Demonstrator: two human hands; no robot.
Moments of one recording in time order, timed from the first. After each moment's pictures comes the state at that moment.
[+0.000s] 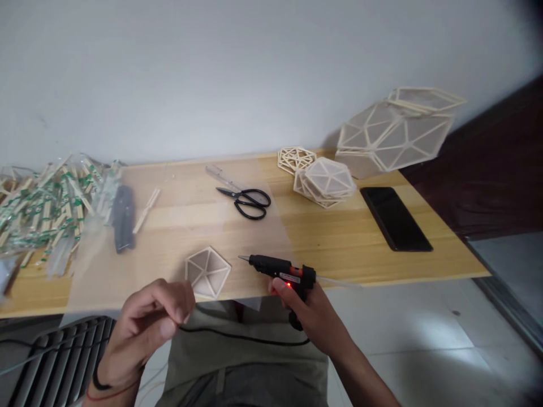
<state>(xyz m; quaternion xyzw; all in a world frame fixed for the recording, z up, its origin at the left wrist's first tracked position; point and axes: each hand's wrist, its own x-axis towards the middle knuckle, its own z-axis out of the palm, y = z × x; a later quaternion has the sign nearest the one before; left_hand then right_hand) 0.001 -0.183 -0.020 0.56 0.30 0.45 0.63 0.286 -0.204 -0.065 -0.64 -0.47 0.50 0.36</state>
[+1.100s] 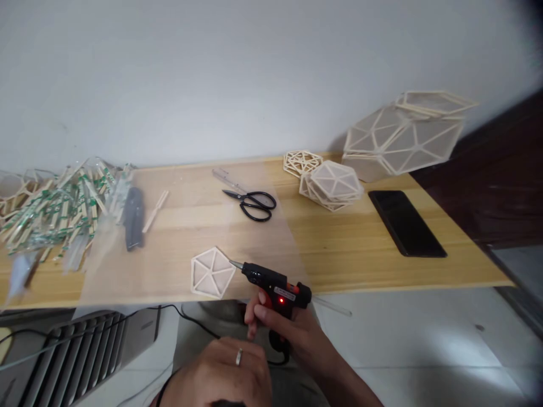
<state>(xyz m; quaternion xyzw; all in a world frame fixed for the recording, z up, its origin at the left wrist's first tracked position) 0.069 -0.217 -0.024 0.66 0.13 0.31 0.67 0.248 -0.220 -0.063 -0.35 -0.28 0.77 0.45</state>
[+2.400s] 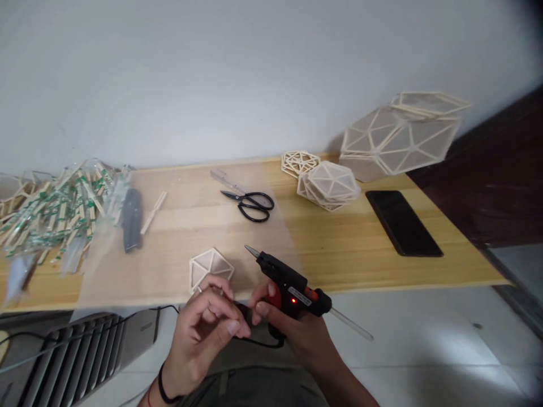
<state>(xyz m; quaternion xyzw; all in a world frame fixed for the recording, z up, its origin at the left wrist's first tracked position) 0.060 -0.209 -0.043 0.53 0.36 0.47 0.61 0.250 -0.218 -0.062 -0.45 -0.30 0.68 0.50</state>
